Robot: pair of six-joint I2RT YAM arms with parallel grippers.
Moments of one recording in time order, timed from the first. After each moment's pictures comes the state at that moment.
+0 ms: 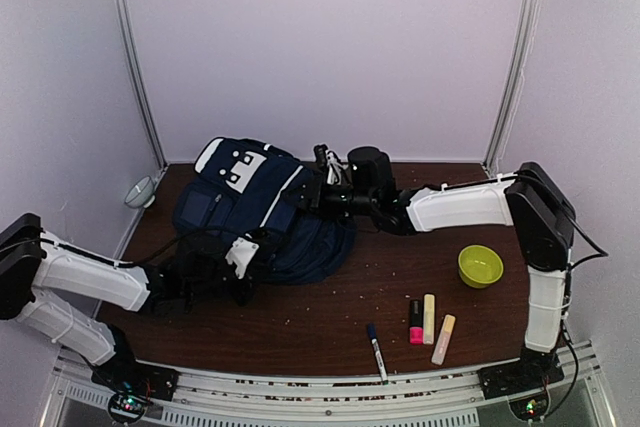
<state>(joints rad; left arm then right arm) -0.90 1.34 0.42 0.44 -0.15 0.07 0.82 1.99 1.37 0.42 -0.39 0.85</state>
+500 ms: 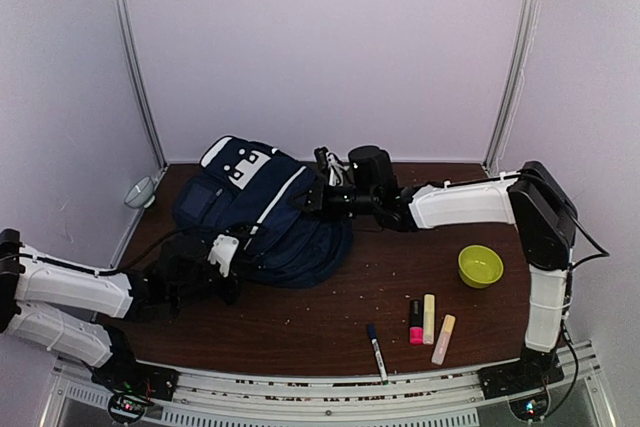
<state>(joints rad) -0.88 1.20 0.34 0.39 -0.22 -0.03 0.80 1.99 1.38 0.34 -0.40 0.81</state>
